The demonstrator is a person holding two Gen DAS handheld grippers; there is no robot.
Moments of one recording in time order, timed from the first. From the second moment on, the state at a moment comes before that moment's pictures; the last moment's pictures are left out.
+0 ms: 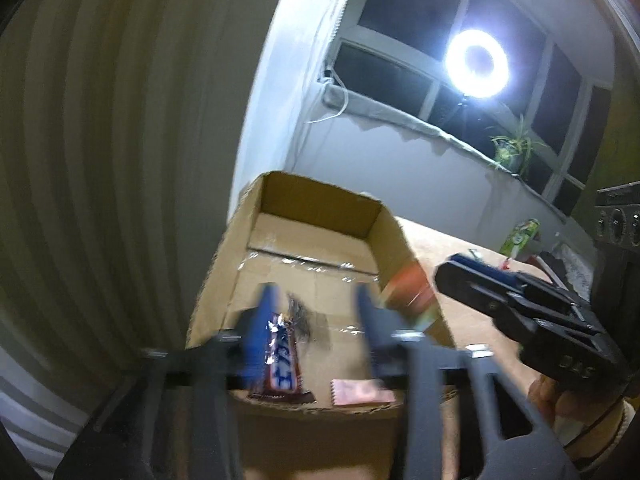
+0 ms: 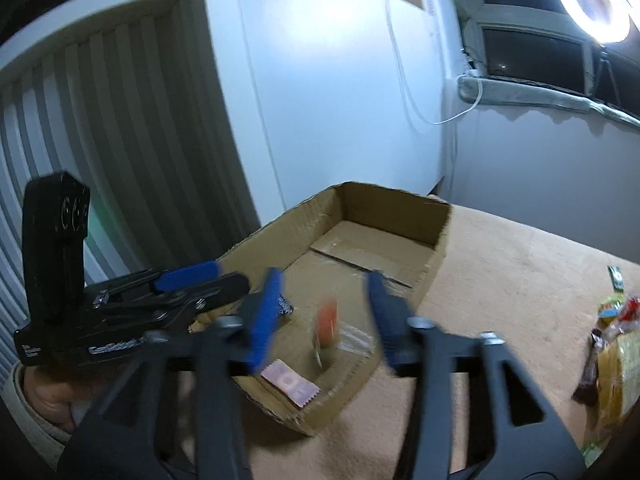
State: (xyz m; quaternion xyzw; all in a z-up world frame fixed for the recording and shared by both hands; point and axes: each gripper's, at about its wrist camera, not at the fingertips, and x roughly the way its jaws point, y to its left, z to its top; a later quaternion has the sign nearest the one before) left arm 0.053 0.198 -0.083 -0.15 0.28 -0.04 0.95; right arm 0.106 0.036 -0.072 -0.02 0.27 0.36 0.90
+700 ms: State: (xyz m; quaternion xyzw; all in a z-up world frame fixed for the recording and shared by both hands) left arm 0.013 0.189 -0.065 -0.13 0.26 -0.04 0.96; right arm 0.053 -0.030 -0.082 -0.01 0.27 0.30 0.92
